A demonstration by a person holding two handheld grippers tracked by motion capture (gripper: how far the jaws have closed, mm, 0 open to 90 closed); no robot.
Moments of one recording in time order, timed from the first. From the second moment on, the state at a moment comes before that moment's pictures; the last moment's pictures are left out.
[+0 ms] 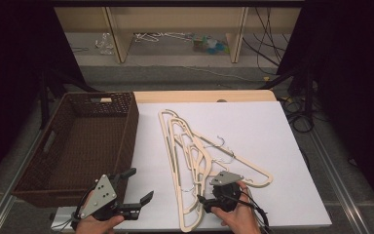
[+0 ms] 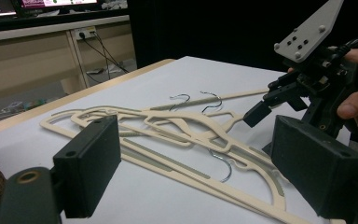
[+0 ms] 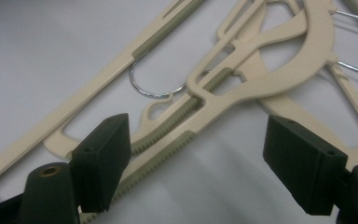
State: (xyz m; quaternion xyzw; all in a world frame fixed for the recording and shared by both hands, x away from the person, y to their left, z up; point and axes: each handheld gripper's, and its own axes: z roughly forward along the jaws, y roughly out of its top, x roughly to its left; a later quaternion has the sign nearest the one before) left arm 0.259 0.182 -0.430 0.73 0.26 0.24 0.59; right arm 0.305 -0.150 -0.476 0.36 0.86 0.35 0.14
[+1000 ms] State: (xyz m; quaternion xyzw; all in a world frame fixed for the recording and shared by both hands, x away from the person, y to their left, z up) left arm 0.259 0.180 -0.430 0.72 0.26 0.24 0.60; right arm 0.320 -0.166 -0.477 0.38 0.88 0.28 0.11
